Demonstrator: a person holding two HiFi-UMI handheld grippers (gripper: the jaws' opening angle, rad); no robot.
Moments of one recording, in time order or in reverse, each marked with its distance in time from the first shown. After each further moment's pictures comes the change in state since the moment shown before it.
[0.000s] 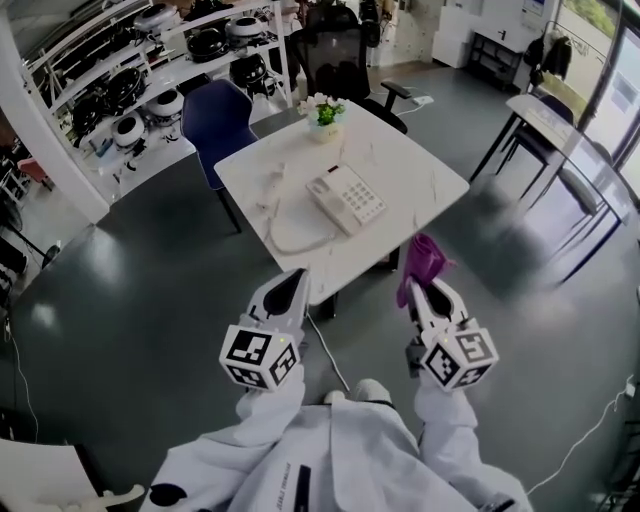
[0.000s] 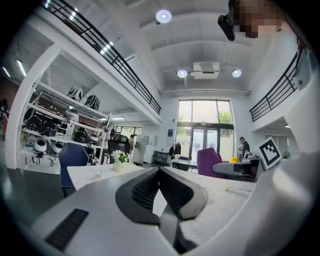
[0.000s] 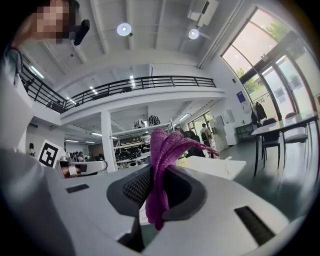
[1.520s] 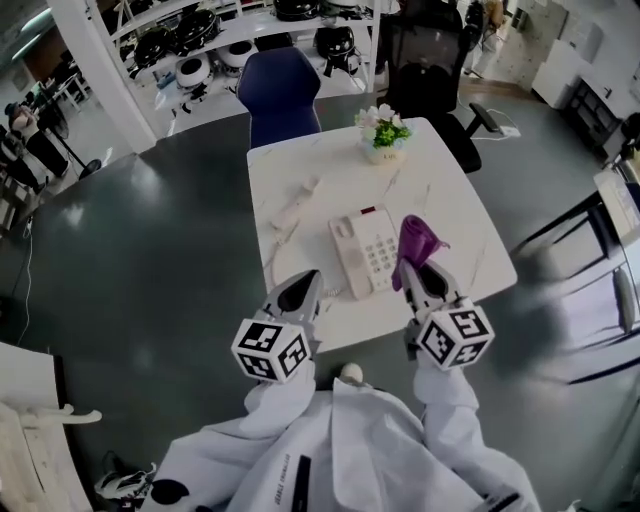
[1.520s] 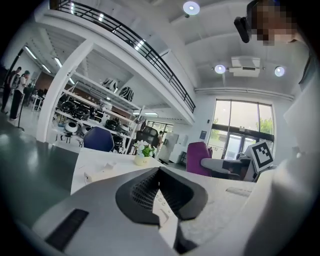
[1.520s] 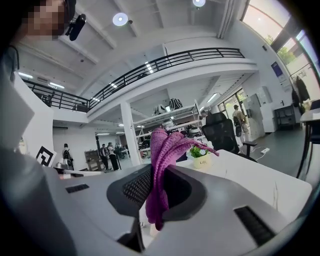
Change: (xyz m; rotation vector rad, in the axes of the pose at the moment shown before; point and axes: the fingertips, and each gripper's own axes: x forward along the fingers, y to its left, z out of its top) left arm 0.177 0.098 -0.036 -0.227 0.030 0.350; right arm 0.267 -0.100 0.007 -0.013 0.190 0.375
